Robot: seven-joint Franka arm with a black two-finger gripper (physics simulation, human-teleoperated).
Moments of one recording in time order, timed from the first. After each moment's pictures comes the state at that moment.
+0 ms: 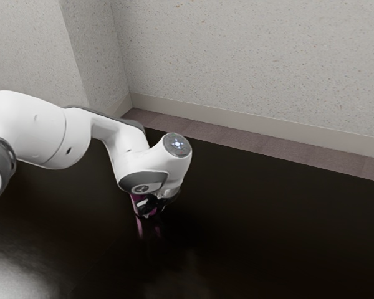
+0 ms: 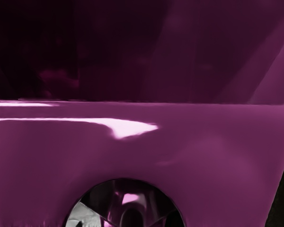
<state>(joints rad) -0.34 0.38 0.10 -2.05 0.59 2.32 -1.79</state>
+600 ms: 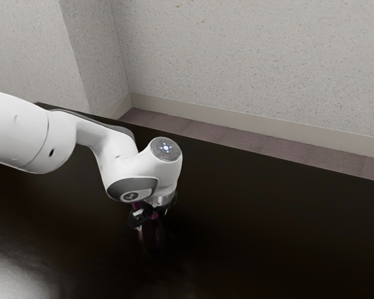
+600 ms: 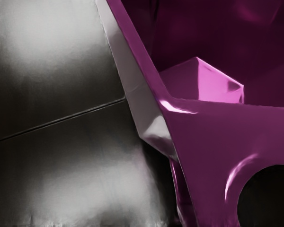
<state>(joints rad) -0.34 0.27 0.09 -2.19 0.54 2.39 -1.90</state>
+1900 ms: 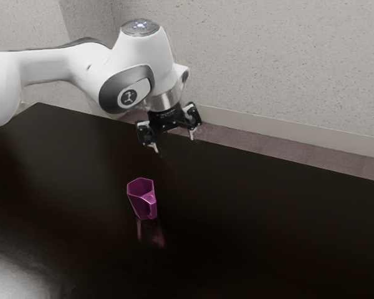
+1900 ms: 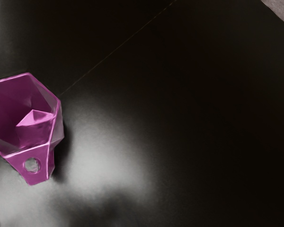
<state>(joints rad) -0.61 0.04 0.30 -1.88 0.17 2.13 -1.20</state>
